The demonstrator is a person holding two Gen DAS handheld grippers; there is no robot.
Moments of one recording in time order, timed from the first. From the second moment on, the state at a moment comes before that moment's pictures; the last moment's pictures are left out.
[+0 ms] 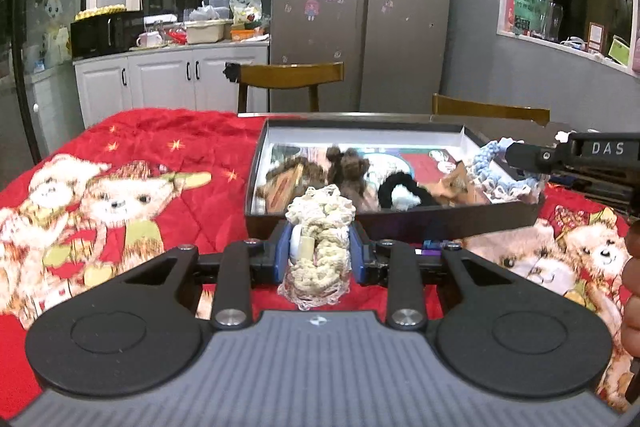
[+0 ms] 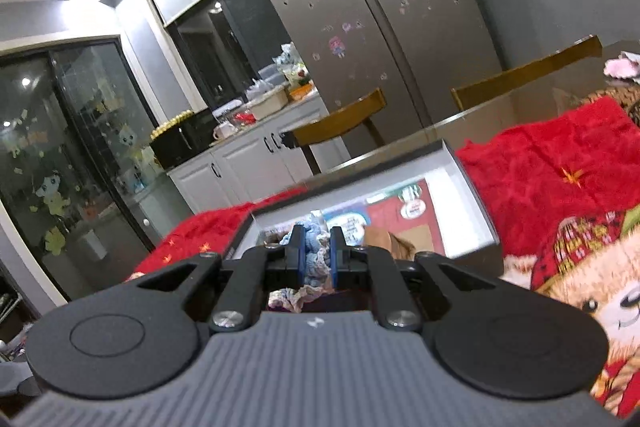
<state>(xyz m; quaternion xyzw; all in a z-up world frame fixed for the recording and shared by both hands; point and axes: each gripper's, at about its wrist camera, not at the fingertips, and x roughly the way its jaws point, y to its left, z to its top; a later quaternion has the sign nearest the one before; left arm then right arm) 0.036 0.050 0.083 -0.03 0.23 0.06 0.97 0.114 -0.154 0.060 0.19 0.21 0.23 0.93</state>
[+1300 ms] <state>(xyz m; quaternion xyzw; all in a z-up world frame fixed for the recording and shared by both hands) 0.242 0.019 0.127 -0.07 0.24 0.01 0.97 0.250 -0.159 0.073 0.21 0.22 0.18 0.94</state>
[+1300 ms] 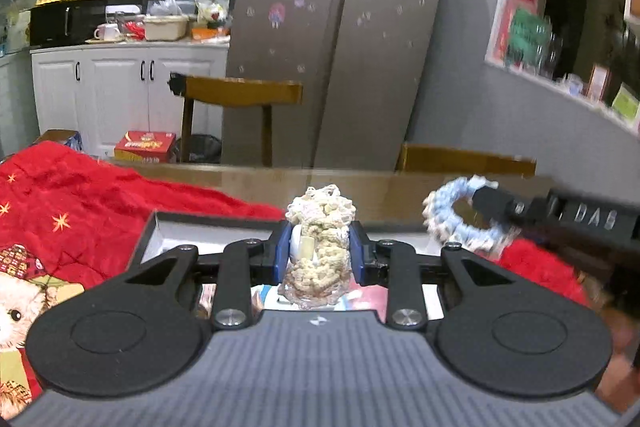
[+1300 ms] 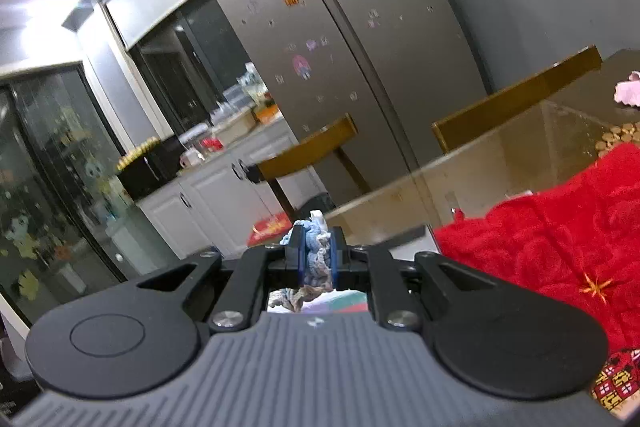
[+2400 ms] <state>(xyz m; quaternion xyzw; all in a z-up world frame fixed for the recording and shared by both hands) 0.264 -0.001 0.054 -0.01 0.28 0.04 0.96 0.272 -0.149 0.022 0.18 0.29 0.16 0.93</state>
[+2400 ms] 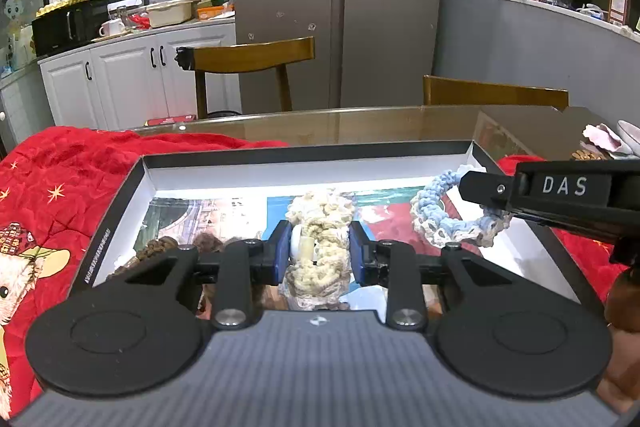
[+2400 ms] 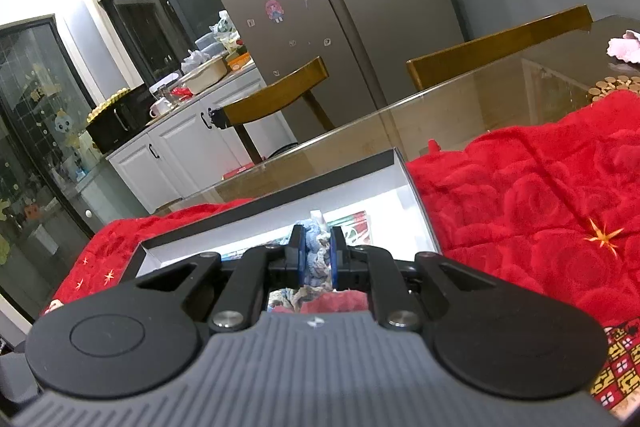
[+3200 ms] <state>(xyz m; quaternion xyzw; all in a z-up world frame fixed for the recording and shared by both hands) 0.273 0.004 0.042 -0.01 0.29 0.04 0.96 0.277 -0.141 0.008 0.17 0.31 0.16 0.92</state>
